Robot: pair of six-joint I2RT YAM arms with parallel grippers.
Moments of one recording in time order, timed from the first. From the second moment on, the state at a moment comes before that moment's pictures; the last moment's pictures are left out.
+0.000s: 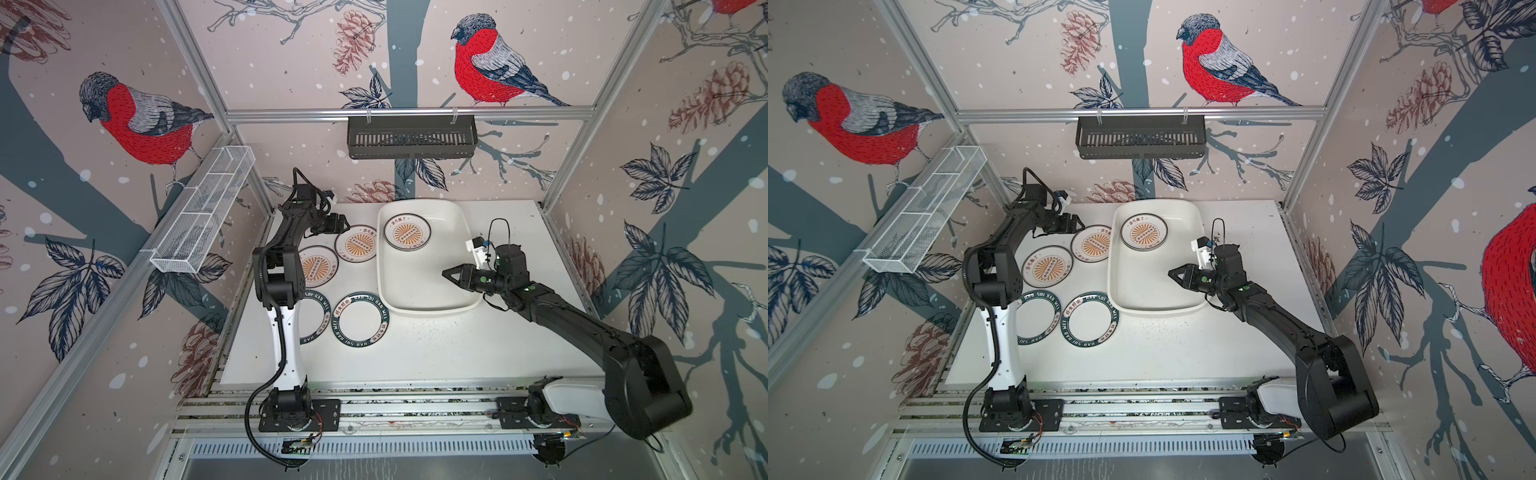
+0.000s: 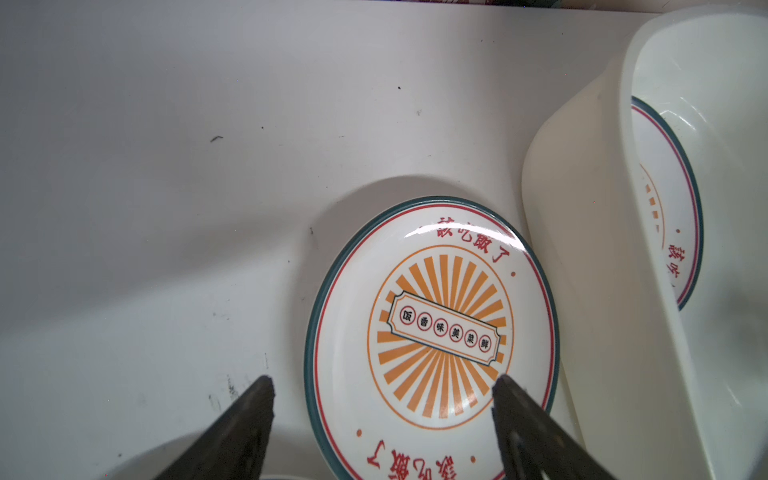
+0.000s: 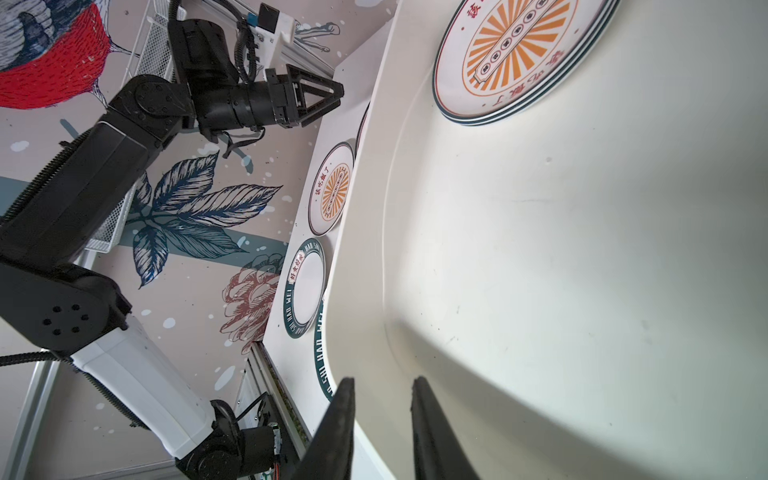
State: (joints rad) left arm 0.04 2.35 2.08 -0.78 0.48 0.11; right arm 0.36 1.31 0.72 0.08 -0.68 0.66
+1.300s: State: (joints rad) left arm 0.10 2.55 2.21 -0.87 0.66 0.23; right arm 0.37 1.46 0.73 0.23 -0.72 0.76
